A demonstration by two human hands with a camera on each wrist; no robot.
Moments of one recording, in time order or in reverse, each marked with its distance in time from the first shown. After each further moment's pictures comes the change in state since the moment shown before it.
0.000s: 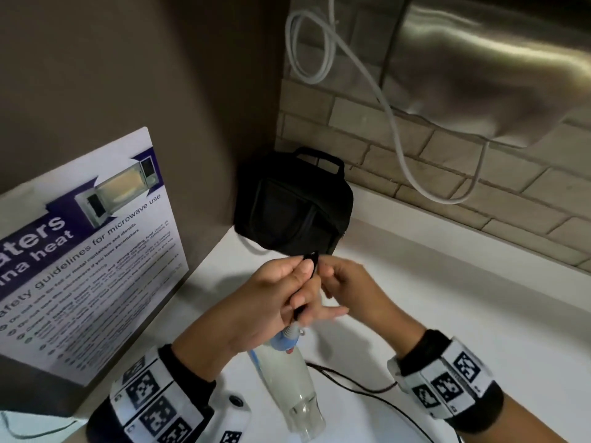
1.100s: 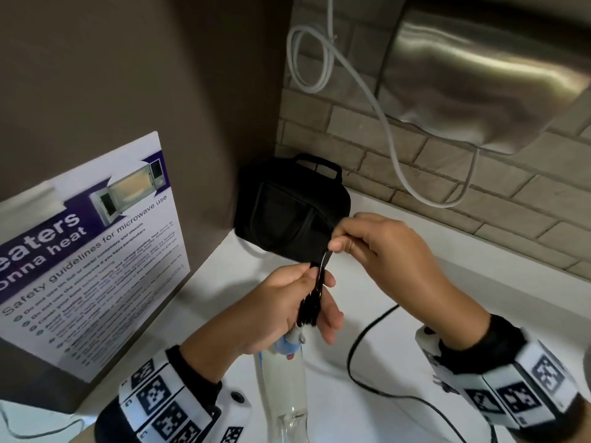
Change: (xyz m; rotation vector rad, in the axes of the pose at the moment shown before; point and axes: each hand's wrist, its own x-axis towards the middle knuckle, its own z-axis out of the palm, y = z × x) left_hand -0.007 -0.008 0.003 0.162 -0.010 -0.019; right_hand -0.019 -0.071 -0.061 -0.527 0.209 -0.170
